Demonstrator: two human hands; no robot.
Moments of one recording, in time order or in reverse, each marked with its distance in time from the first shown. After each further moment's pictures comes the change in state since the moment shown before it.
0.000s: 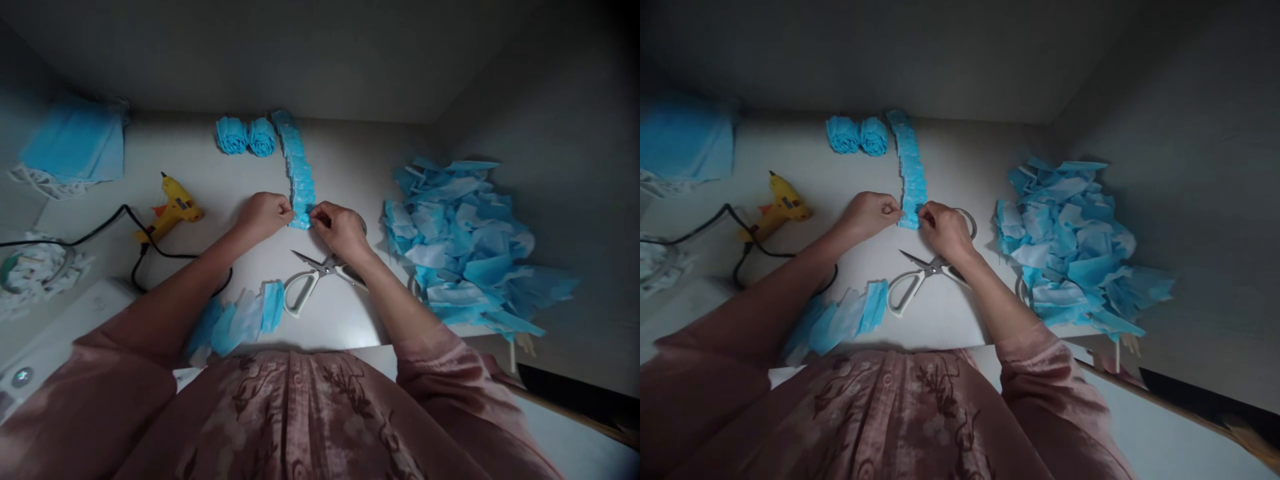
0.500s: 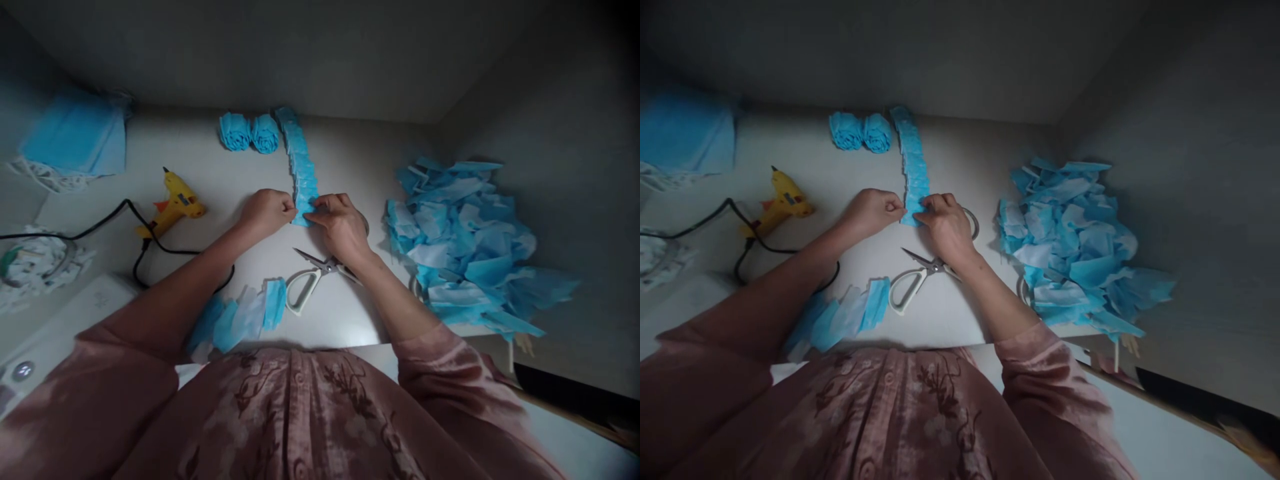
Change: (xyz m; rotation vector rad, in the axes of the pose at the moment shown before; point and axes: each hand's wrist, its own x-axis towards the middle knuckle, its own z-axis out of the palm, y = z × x) left_hand 0.005 -0.010 0.004 -0.036 0.020 0.024; right_hand -0.002 -0.003 0.001 -0.308 -0.017 -0.220
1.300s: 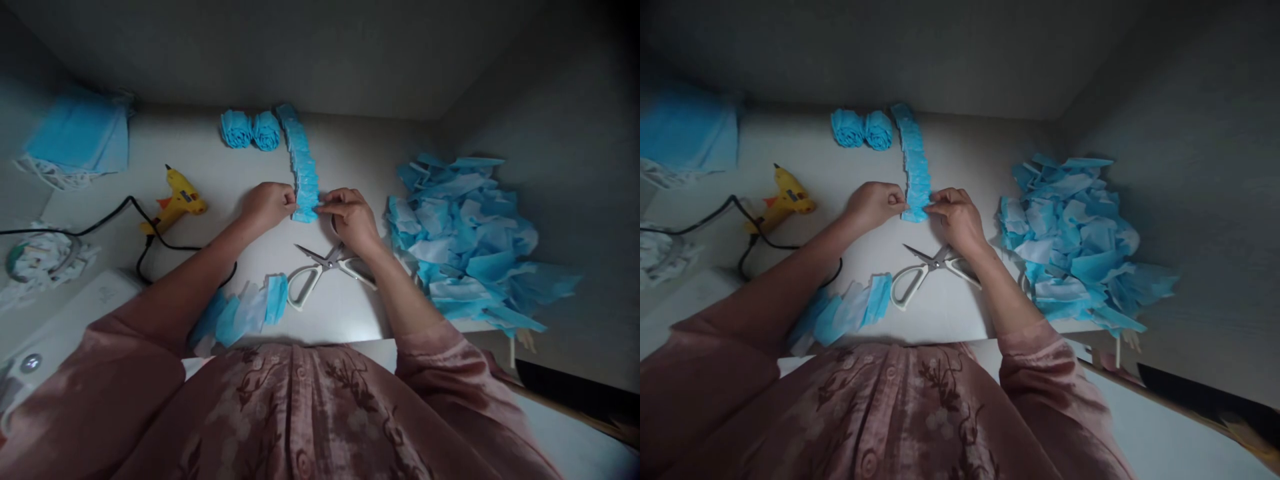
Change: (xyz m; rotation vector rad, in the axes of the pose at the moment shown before) left_hand 0.006 0.001 -0.002 0.091 -0.008 0.008; right_hand -0.001 0.029 0.006 0.232 0.094 0.020
